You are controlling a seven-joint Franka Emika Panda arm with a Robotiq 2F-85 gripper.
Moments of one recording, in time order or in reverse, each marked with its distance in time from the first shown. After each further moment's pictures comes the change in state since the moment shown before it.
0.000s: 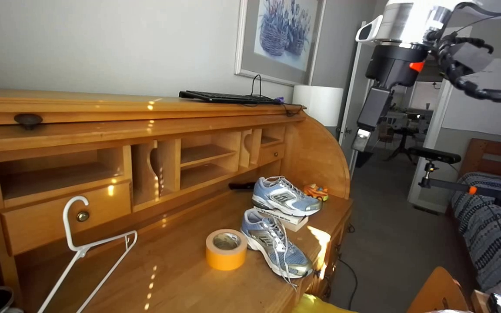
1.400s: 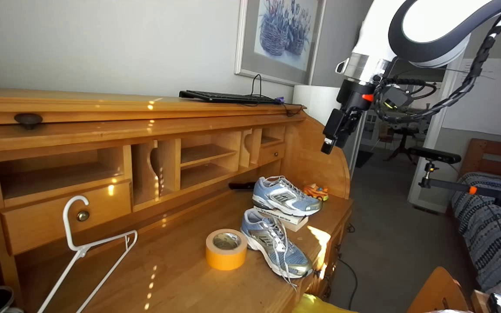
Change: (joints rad) arm -0.096 0.256 -0.149 0.080 -0.011 0.245 -0.106
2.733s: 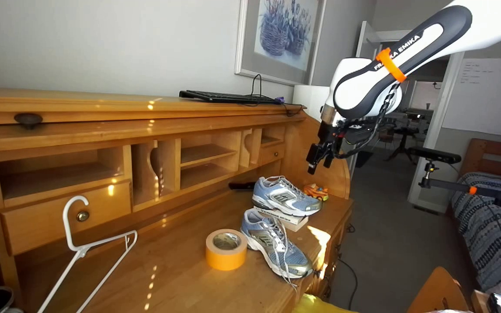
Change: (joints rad) arm -0.121 0.468 -0.100 0.248 0.025 0.186 -0.090
